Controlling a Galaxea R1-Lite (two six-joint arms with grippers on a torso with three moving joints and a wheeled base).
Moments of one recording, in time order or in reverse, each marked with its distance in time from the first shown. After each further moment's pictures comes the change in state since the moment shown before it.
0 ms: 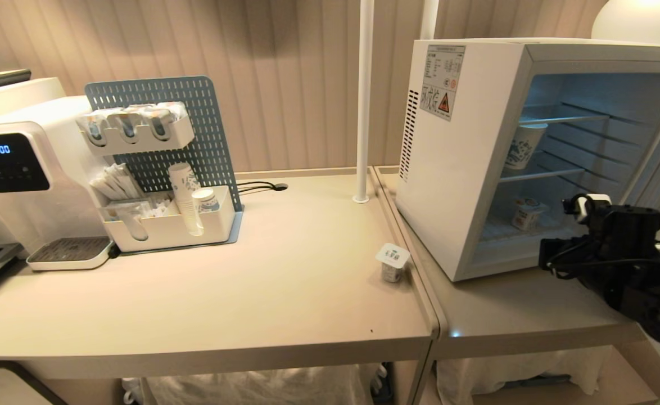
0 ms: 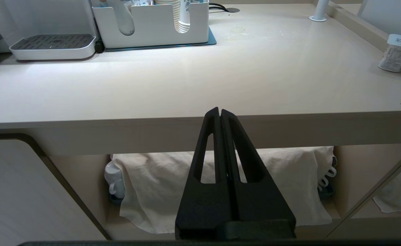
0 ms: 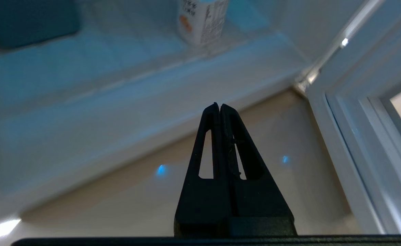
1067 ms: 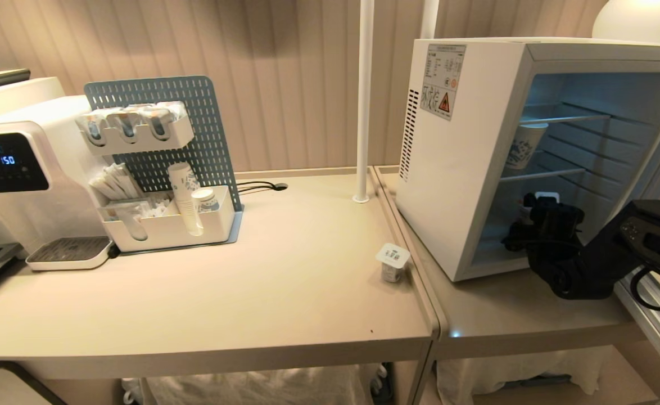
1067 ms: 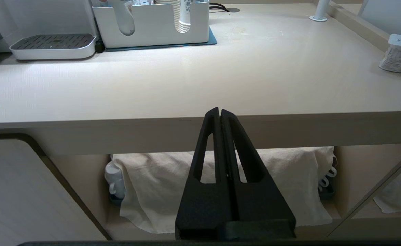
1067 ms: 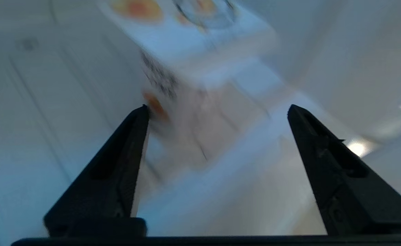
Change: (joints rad) left arm 0.000 0.000 0.000 0.000 0.000 -0.001; right arm -0.077 0.492 -0.585 -0.043 -0.130 -0.084
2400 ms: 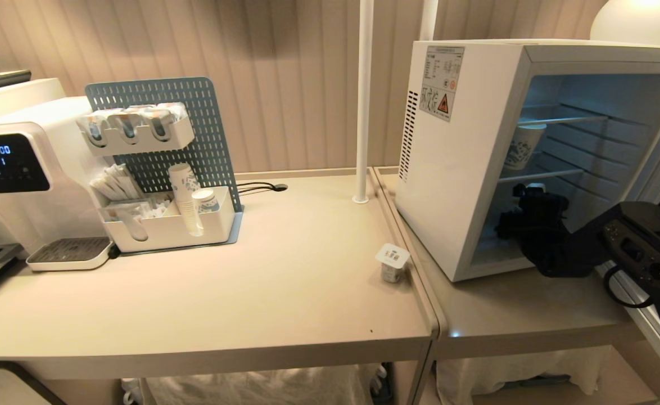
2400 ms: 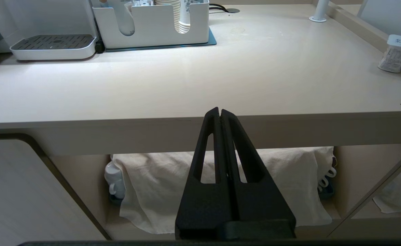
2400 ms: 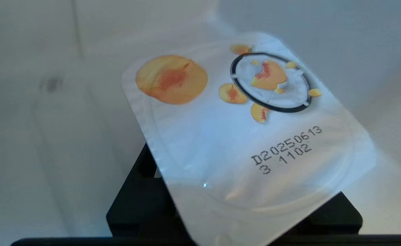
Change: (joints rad) left arm 0.000 0.000 0.000 0.000 0.000 0.000; right arm -0.018 0.132 -0.301 0.240 0.120 0.049
